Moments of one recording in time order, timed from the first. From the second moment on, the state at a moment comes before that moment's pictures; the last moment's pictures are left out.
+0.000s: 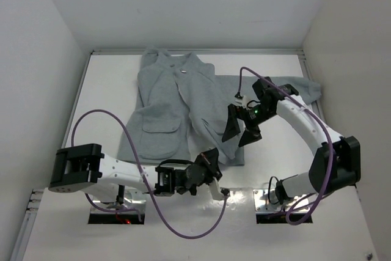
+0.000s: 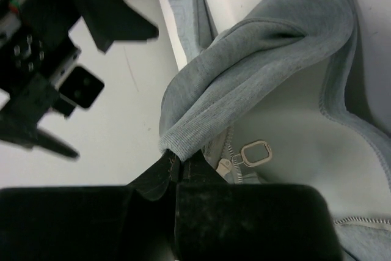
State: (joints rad) left arm -1.47 1.39 0.55 0.50 -0.52 1.34; right arm 0.29 1.43 1.09 -1.12 -0.79 0.20
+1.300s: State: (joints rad) left arm -1.50 1.40 0.64 0.21 -0.46 1.47; right arm 0.52 1.68 1.25 -1.10 -0.63 0.22
